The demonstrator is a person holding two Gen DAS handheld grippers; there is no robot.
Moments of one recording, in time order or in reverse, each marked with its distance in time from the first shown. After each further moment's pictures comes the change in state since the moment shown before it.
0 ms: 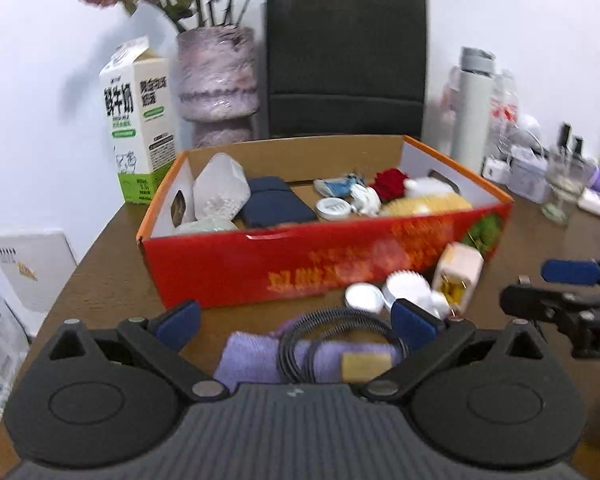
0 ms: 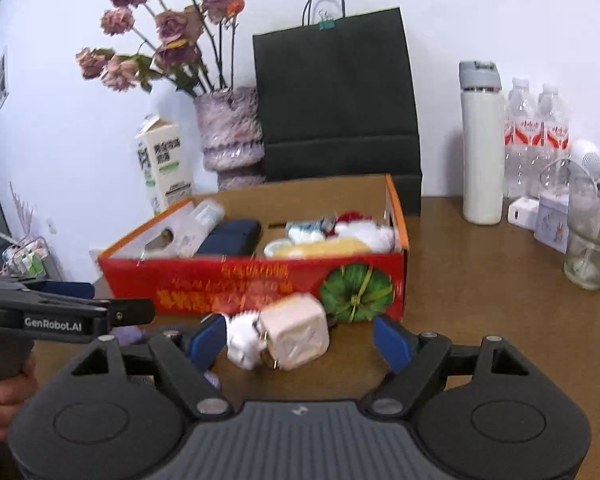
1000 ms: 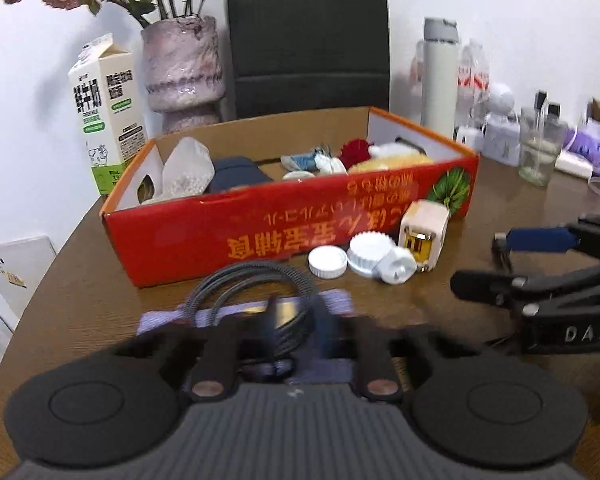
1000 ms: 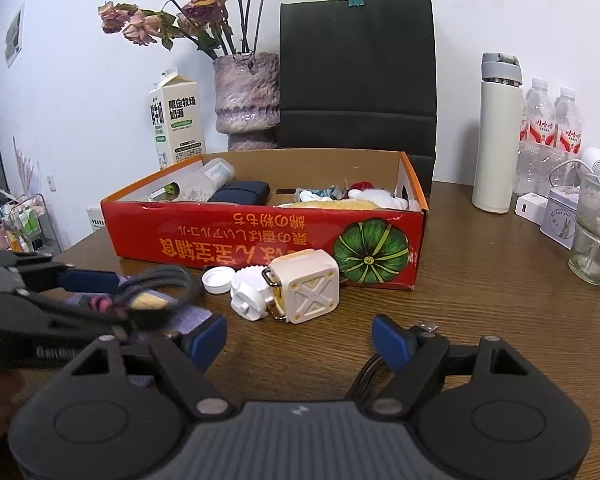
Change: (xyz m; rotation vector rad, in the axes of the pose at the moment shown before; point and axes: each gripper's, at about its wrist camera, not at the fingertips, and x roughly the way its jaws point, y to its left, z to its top) left arm 0.002 -0.017 -0.017 0.052 0.031 -0.044; right arm 0.005 0.014 -0.017 -0.104 0.025 -0.025
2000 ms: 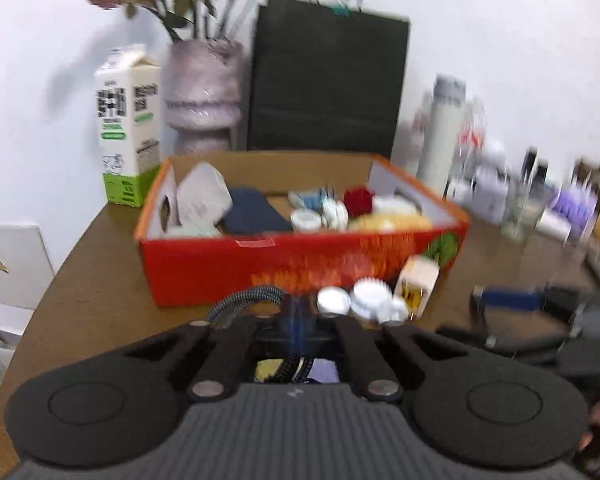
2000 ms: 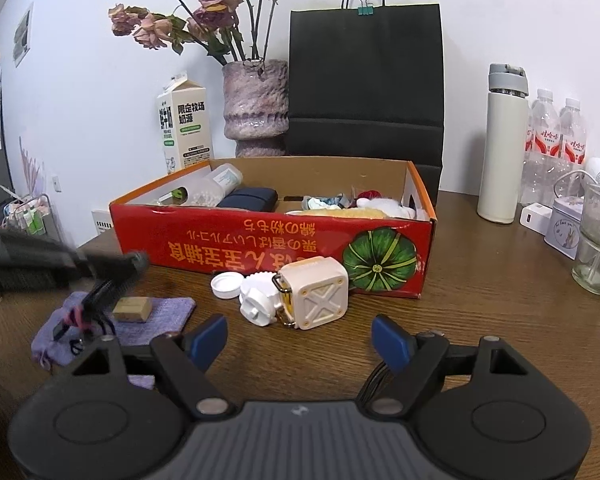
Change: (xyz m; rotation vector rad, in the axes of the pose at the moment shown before) left arm -0.035 0.043 0.015 -0.145 -0.080 -0.089; right arm -0.001 0.005 -0.001 -0.016 -0.022 0.011
